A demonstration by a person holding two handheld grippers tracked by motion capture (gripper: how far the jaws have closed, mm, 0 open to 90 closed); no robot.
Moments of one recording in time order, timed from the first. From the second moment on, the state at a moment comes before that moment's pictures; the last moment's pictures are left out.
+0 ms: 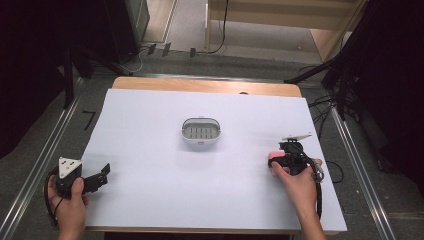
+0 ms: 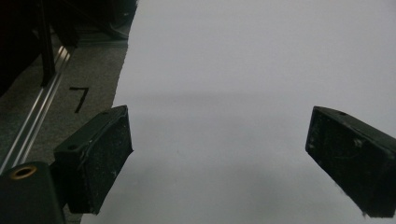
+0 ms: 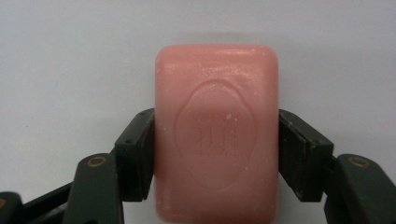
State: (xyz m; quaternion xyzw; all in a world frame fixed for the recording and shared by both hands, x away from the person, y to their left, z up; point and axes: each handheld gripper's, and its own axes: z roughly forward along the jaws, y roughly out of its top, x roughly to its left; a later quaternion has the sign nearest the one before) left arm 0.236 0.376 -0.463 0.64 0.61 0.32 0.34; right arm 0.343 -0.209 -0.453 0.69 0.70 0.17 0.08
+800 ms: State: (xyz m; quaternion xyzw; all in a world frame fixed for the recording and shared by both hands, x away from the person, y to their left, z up) left arm 0.237 0.376 -0.463 0.64 0.61 0.32 0.33; right arm 0.346 -0.193 -0.430 0.59 0.77 0.21 0.07
